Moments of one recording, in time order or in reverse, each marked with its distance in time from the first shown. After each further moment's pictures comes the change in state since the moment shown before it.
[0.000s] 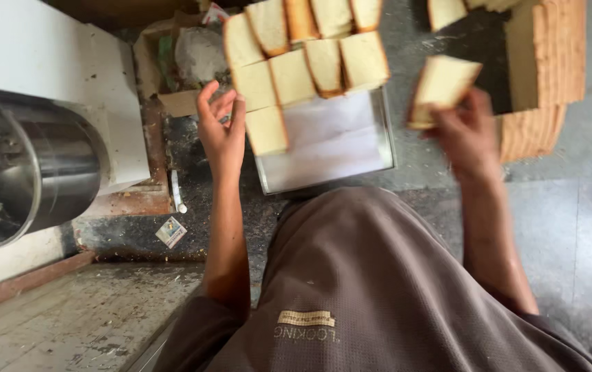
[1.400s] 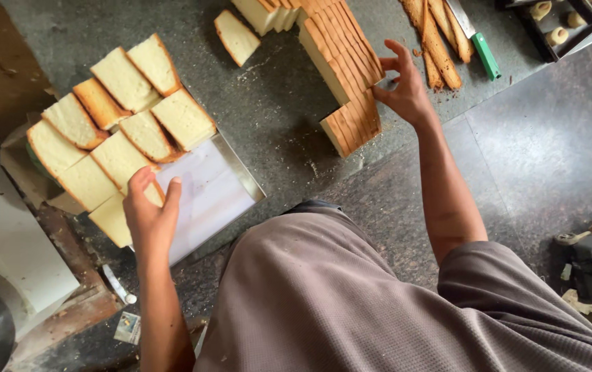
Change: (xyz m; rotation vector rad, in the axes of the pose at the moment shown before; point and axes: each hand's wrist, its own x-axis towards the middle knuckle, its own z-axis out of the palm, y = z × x) left_hand -0.049 0.050 0.117 0.431 -0.348 0.157; right_hand 0.067 0.032 -0.274 -0.813 0.175 -0.300
